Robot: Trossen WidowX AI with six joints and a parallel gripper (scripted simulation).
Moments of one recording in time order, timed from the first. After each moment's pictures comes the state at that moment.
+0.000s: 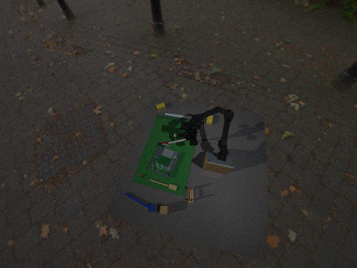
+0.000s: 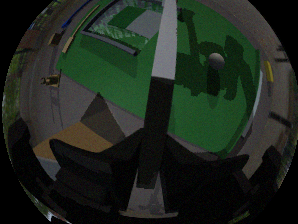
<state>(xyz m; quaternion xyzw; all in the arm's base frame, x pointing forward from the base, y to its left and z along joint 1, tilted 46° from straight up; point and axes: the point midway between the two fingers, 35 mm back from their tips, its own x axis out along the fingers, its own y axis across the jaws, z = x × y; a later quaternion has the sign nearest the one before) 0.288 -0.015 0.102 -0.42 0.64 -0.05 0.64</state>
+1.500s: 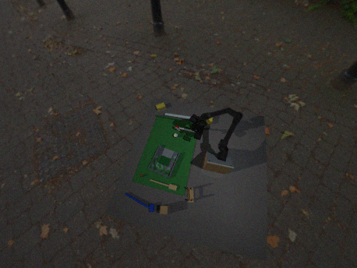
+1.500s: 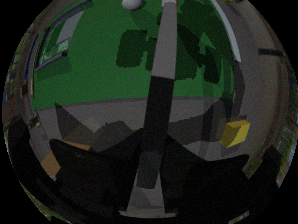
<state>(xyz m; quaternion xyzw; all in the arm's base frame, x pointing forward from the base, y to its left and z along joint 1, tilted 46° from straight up) 0.252 -0.126 0.140 -0.29 0.59 -0.26 0.71</state>
